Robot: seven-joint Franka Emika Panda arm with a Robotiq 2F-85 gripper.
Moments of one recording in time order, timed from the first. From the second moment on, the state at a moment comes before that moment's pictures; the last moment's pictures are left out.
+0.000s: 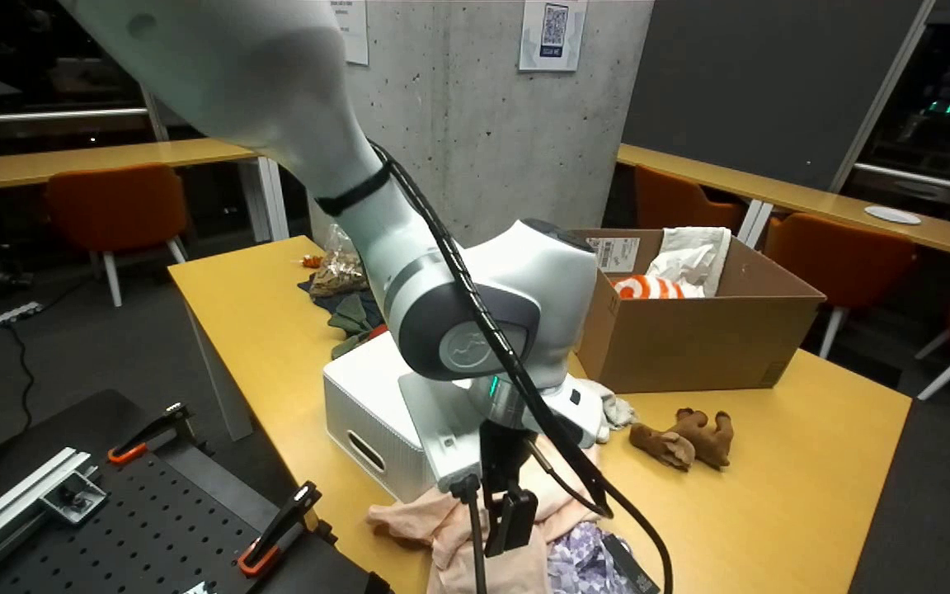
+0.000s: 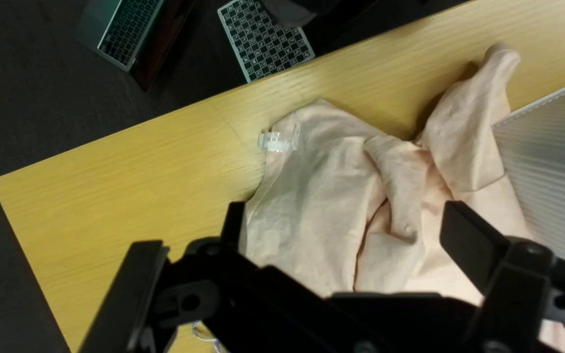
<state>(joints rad) -0.33 0.53 -0.26 -2.07 0.08 2.41 -0.01</state>
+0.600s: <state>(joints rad) -0.33 0.79 -0.23 -1.89 0.13 2.55 0.07</state>
